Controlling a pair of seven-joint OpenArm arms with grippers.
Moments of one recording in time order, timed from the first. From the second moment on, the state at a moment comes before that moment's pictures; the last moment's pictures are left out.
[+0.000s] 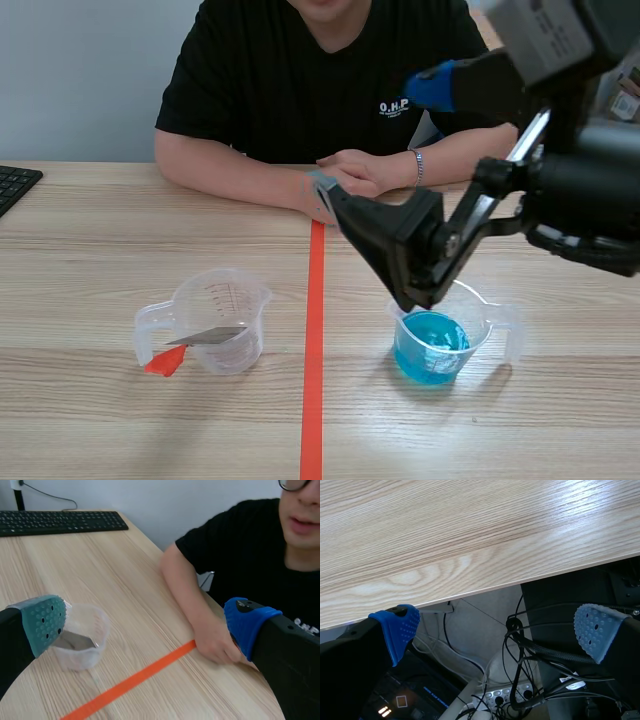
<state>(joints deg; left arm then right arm) 70.4 -22.4 -12.9 102.3 -7.1 -2.2 -8.4 -16.8 43.2 -13.9 121.5 18.0 18.9 2.6</state>
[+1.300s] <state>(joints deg) 71.4 -30.5 -22.5 118.6 -10.1 -17.9 -17.9 -50.7 43.8 12.3 137.1 18.0 13.5 1.4</state>
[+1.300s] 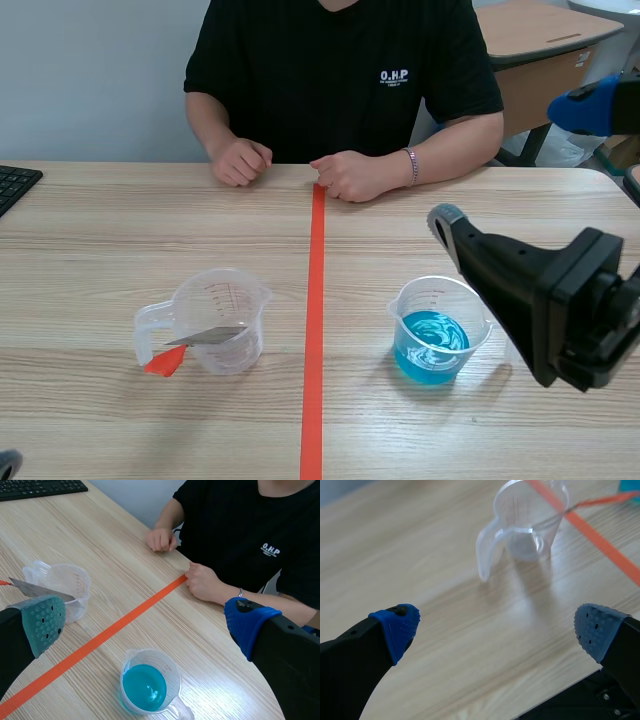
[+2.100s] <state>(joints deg) 56.6 -39.1 -10.1 125.0 -10.8 -28.3 -17.8 -50.7 43.8 12.3 137.1 18.0 13.5 1.4</state>
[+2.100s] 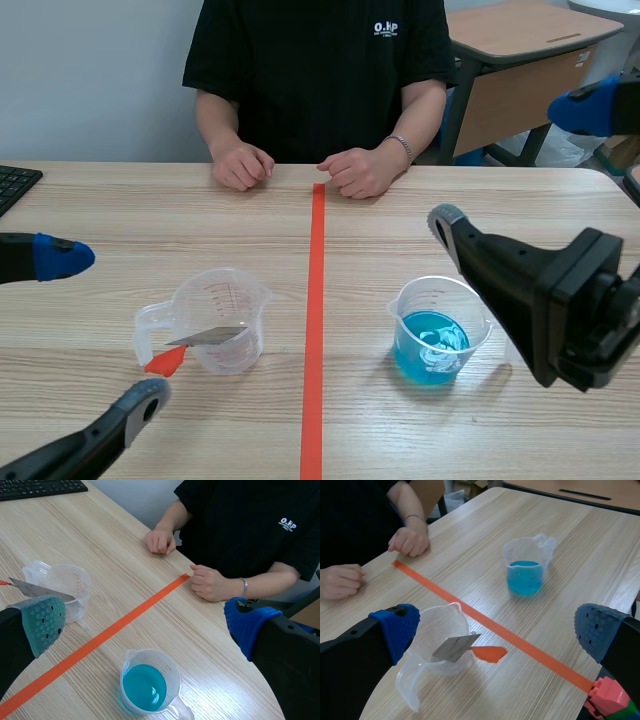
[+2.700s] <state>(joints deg) 52.9 -40.1 -8.4 125.1 -10.8 -26.1 -17.4 -50.6 43.8 12.3 137.1 17.3 13.5 -2.4</state>
